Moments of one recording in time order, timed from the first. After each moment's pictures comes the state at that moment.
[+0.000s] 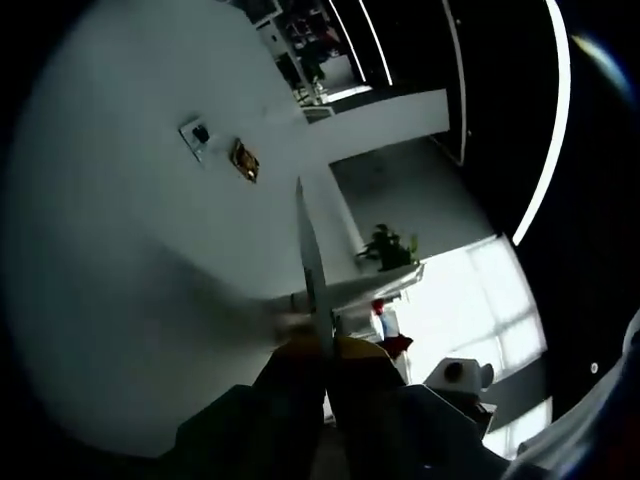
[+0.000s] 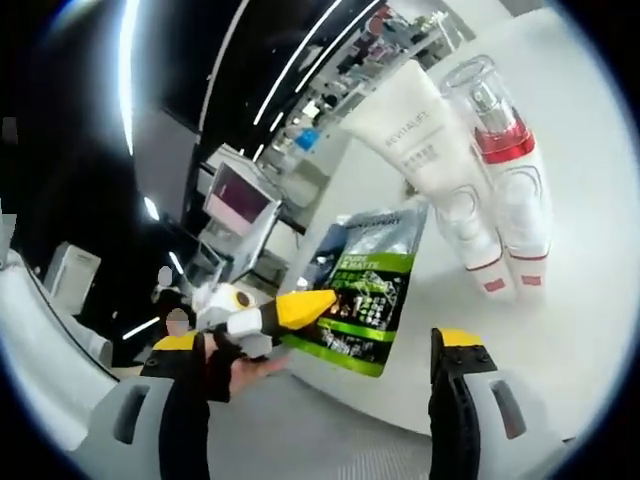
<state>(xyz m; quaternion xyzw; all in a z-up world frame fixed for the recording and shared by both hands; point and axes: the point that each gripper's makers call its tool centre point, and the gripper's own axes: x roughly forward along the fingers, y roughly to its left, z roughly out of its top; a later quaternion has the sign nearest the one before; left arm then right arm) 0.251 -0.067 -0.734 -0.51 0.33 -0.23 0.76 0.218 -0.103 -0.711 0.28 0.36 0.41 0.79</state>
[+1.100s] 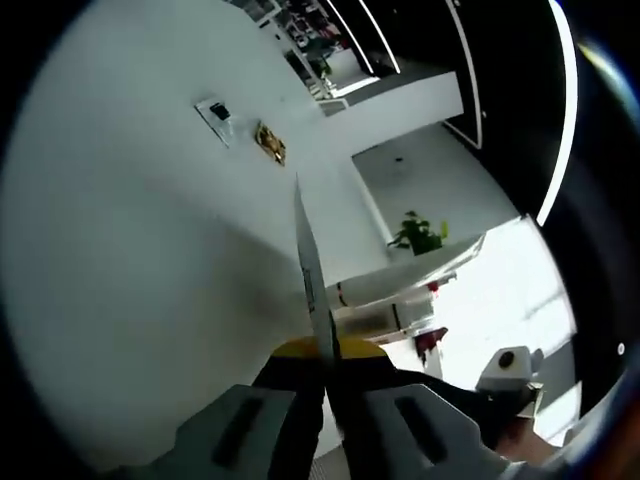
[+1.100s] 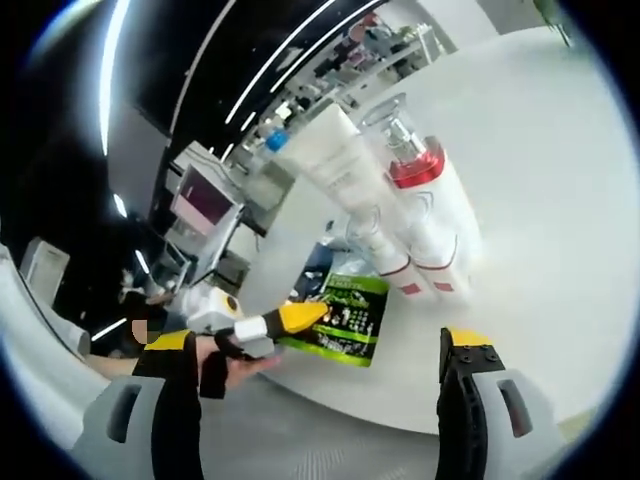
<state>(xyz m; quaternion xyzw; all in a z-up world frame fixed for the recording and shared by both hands) 0.260 -0.081 -0.784 -0.46 0.35 -0.21 0.79 0.229 -0.160 -0.726 0.25 0.37 0.35 0.82</state>
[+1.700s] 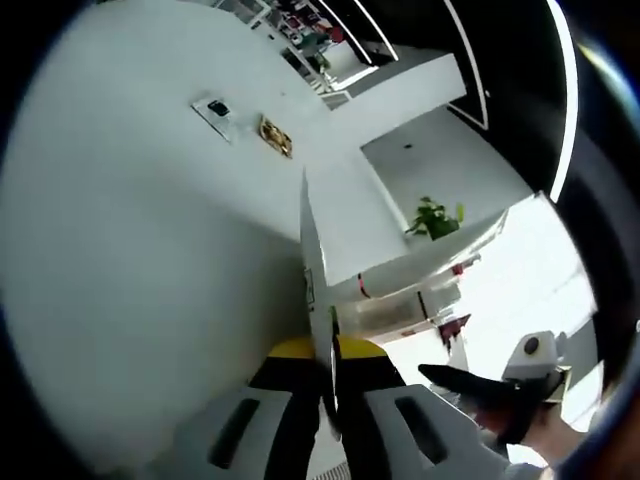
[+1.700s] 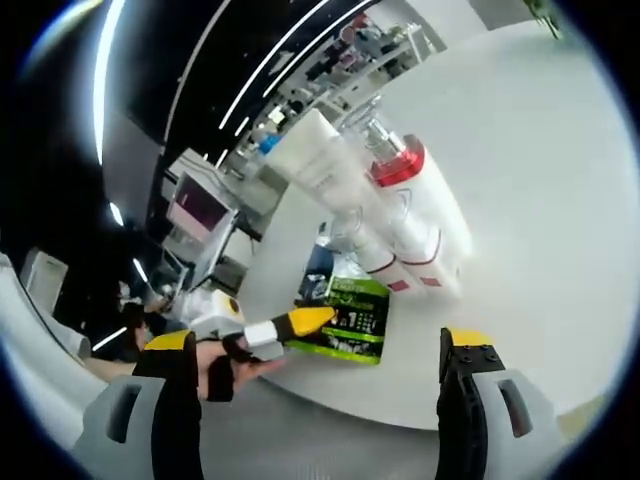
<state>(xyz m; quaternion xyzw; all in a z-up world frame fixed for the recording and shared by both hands) 0.266 -0.076 -0.804 -0.40 0.36 -0.20 0.81 0.228 -0.165 -0.728 0.26 0.38 0.33 0.82</state>
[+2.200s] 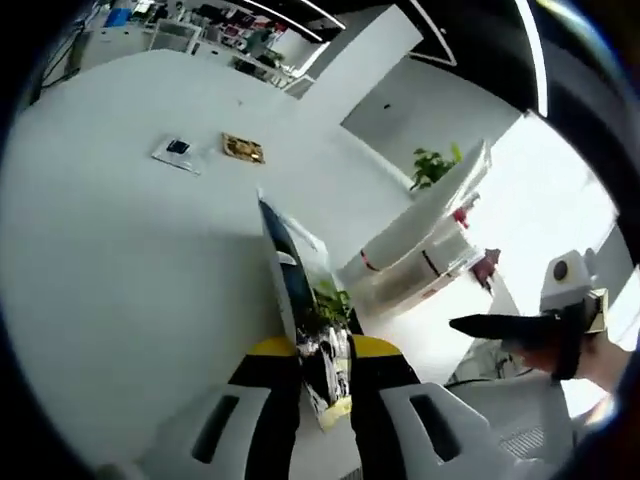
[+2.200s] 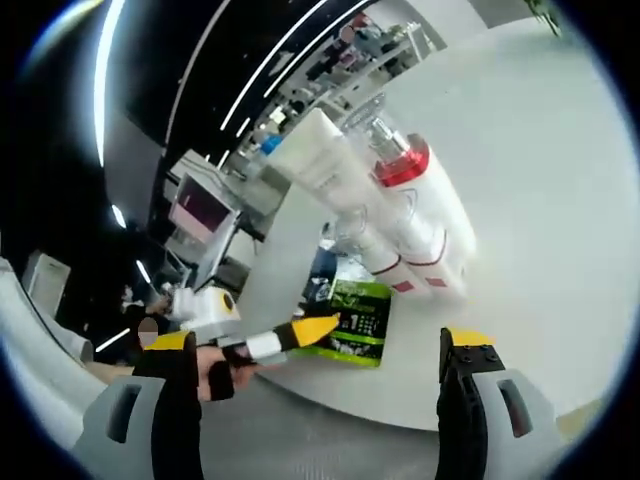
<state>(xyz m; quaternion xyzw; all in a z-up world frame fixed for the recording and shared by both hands) 0.261 -0.068 -0.811 -0.23 0.37 -0.24 0.87 0.229 -0.161 -0.726 0.27 0.38 0.34 0.82</state>
